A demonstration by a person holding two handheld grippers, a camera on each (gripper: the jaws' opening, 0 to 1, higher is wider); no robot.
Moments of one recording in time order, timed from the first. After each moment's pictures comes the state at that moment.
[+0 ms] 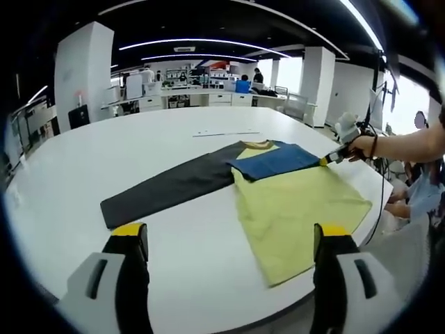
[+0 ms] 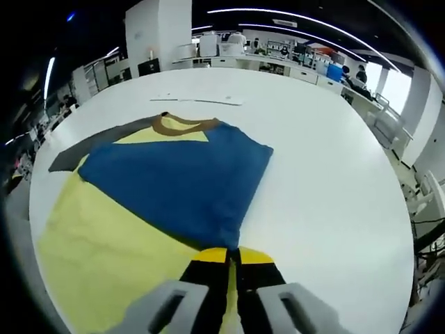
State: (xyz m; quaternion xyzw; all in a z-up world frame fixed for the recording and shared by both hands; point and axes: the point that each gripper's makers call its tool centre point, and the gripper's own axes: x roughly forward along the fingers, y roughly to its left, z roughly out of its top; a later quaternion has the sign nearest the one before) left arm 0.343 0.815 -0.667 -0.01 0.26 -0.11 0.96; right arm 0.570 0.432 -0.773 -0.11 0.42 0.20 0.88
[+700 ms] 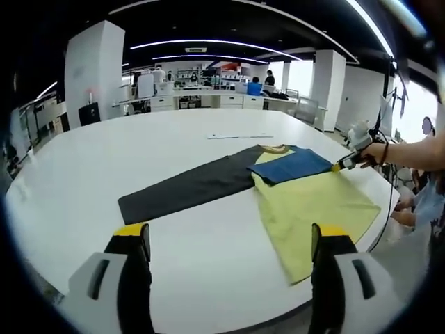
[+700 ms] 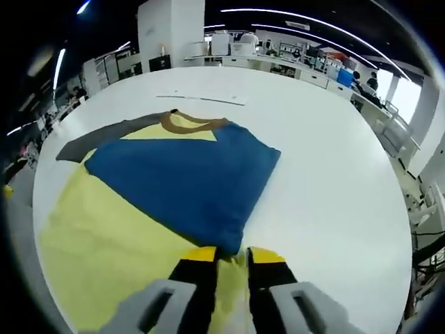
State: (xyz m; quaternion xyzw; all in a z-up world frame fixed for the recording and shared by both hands) left arm 0.346 0.838 -0.659 -0.02 0.25 -0.07 0.96; right arm 0.569 0.425 -0.769 -0.11 0.42 0.22 0.87
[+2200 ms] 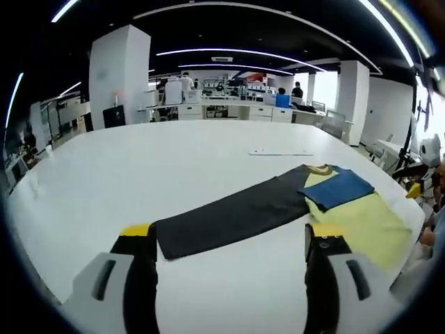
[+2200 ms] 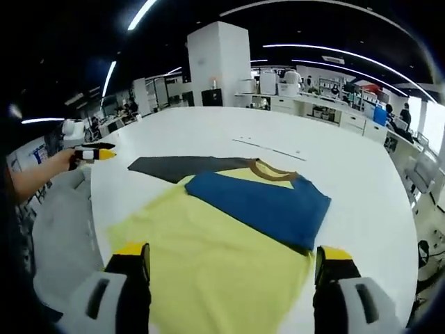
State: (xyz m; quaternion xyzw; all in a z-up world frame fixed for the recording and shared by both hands) left arm 0.408 0.915 -0.656 -0.03 0.22 0.01 0.97; right arm 0.459 0.488 -0.669 -0.09 0.31 0.37 0.87
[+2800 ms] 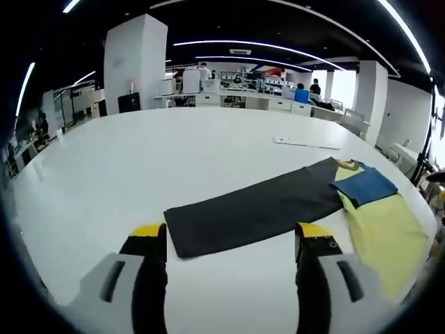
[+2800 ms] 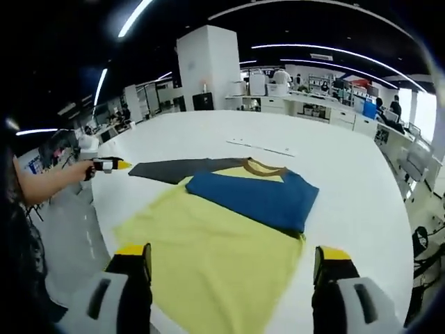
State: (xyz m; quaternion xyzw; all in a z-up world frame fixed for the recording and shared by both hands) left arm 0.424 0.954 -0.700 -0.04 0.24 0.07 0.97; right arm 0.436 0.465 -0.653 -0.07 0.31 0.35 0.88
